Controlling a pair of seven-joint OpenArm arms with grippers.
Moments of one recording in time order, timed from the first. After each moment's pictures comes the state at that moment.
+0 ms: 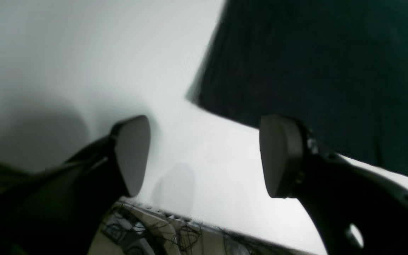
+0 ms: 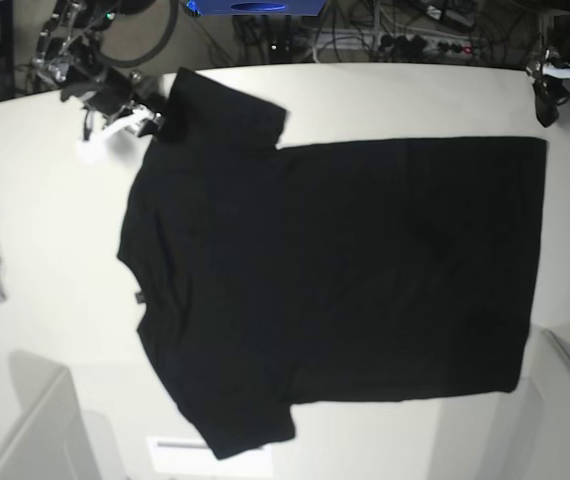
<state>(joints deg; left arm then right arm) 41.0 -14.1 -48.8 94.2 -44.8 -28.8 27.7 -23.2 -1.7 28.0 95.8 46.2 16.6 -63.7</state>
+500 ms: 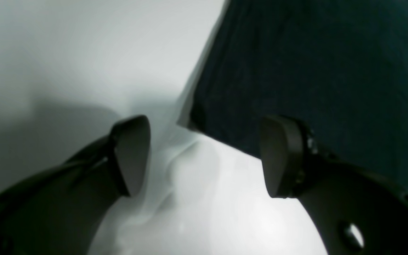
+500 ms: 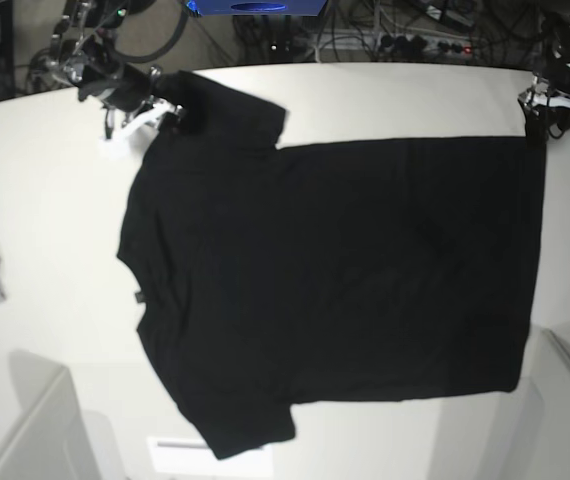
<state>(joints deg) 28.0 -12.9 -50.0 82.8 -42.3 -29.6 31.8 -24.3 -1.5 22.5 95.8 46.1 16.6 -63.9</state>
